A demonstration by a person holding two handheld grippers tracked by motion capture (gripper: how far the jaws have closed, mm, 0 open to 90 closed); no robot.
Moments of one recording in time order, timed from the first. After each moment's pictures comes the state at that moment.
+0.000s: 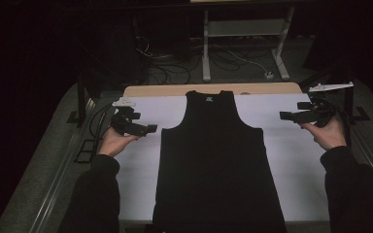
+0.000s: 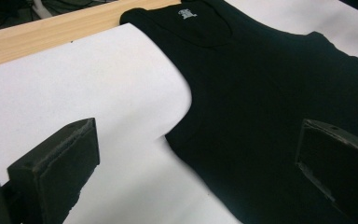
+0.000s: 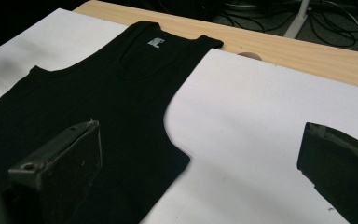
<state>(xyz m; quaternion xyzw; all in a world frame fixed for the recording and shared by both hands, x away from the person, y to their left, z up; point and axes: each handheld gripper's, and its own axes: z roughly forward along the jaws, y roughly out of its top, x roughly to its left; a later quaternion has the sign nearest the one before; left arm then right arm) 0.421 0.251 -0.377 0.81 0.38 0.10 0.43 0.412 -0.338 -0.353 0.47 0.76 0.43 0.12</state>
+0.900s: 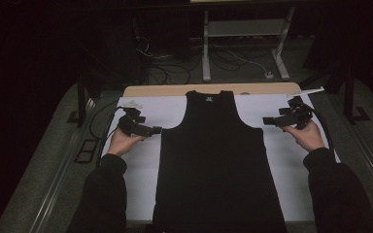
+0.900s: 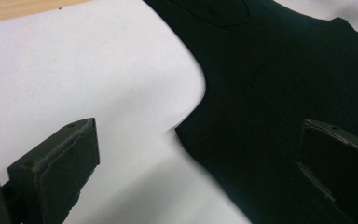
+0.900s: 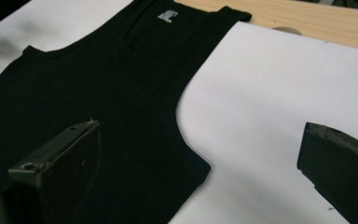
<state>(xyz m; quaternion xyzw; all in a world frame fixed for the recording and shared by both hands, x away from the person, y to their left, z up) 0.442 0.244 -0.410 0.81 0.40 0.08 0.42 0.440 -0.304 -0.396 0.46 0.78 0.41 0.08</state>
